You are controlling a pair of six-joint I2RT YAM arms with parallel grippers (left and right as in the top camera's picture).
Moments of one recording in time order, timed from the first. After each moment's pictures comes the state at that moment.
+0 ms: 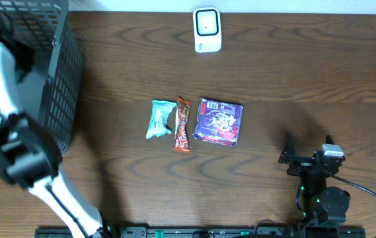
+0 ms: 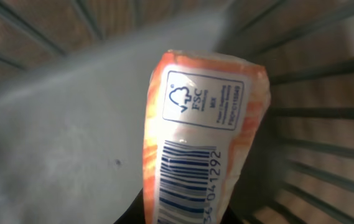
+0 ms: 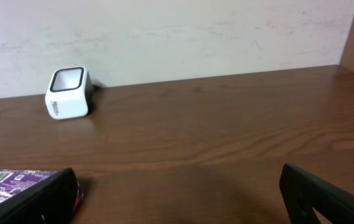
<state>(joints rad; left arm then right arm) 0.45 2.08 2.04 -1.03 -0.08 -0.69 -0.04 0.01 0.01 -0.07 0.01 0.10</state>
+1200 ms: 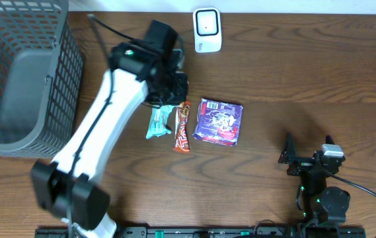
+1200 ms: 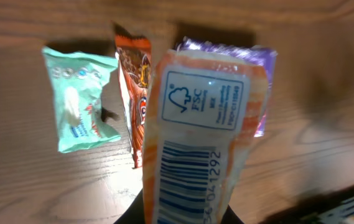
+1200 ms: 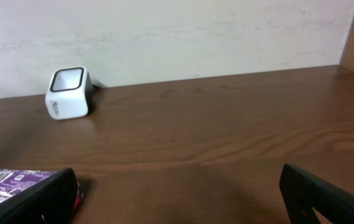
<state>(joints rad) -0.42 1.78 1.72 -1.24 0.26 -0.33 -0.04 0.01 0.01 -0.07 0.01 0.10</state>
